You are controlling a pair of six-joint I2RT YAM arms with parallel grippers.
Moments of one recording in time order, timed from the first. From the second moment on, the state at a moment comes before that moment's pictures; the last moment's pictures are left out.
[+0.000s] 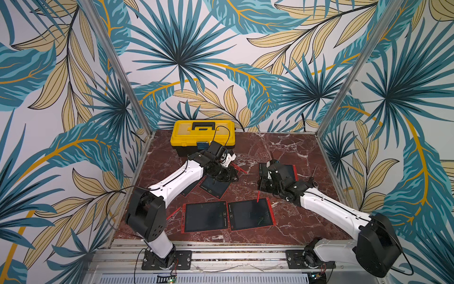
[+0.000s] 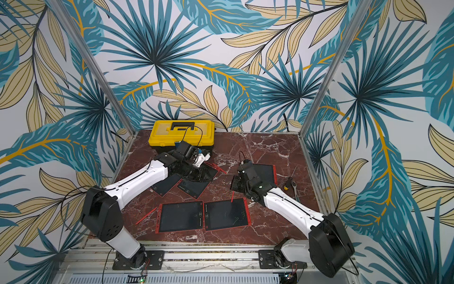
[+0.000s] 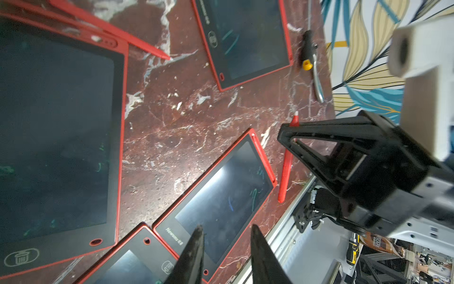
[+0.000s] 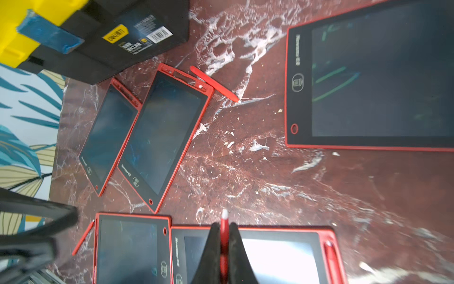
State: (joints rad) left arm -0.54 1.61 1.34 -0.70 0.55 -0.40; right arm 0.56 1.26 0.84 -0.36 0.03 0.71
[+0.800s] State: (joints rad) left arm -0.58 1.29 0.99 -0.13 0.65 -0.68; right arm 0.56 1.02 1.03 -0.55 -0.14 0.62
